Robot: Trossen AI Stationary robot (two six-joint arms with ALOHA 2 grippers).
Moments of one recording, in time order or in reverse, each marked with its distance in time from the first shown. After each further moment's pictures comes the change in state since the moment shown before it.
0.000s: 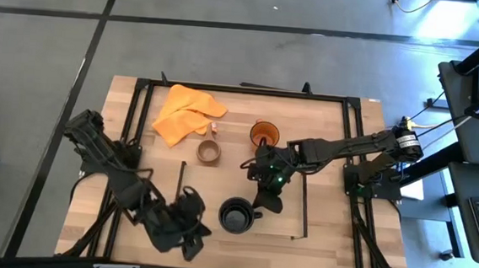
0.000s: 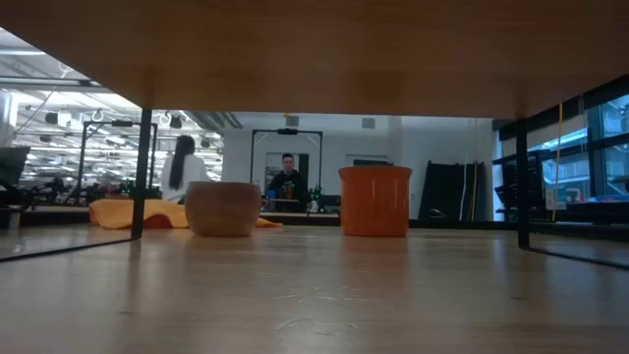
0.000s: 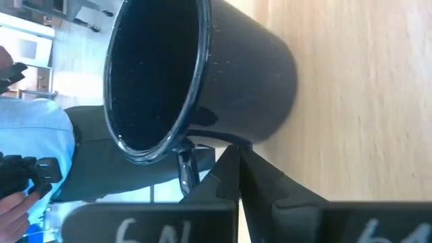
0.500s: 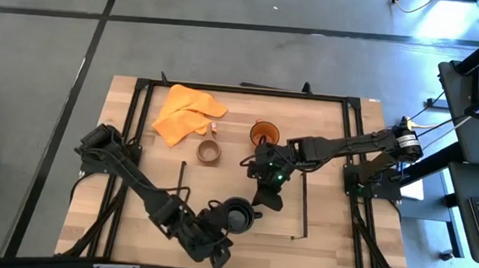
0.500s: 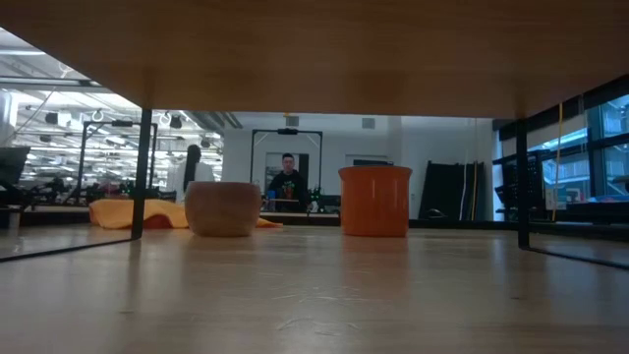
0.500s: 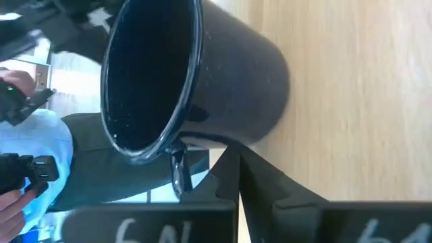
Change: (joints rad) left arm 0.073 0.207 0.000 0.234 0.053 -0.001; right arm -0.019 0.000 0.000 -0.009 -0.012 -0.035
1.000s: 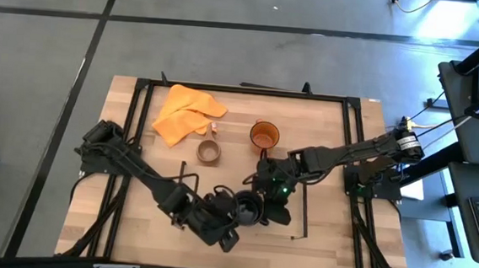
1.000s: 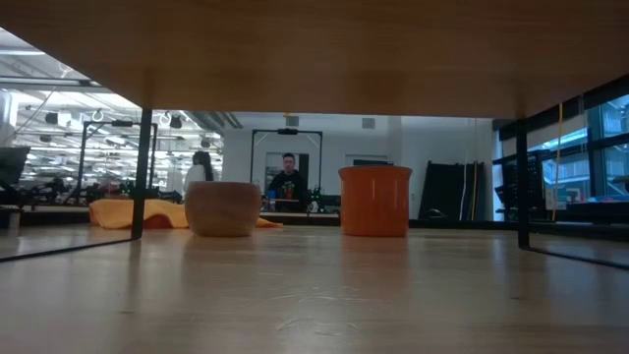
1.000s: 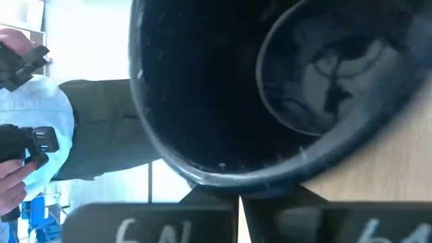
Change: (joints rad) left arm 0.095 -0.017 0.000 -0.084 -0.021 0.070; right arm 0.096 0.000 0.000 -0.061 -0.008 0.009
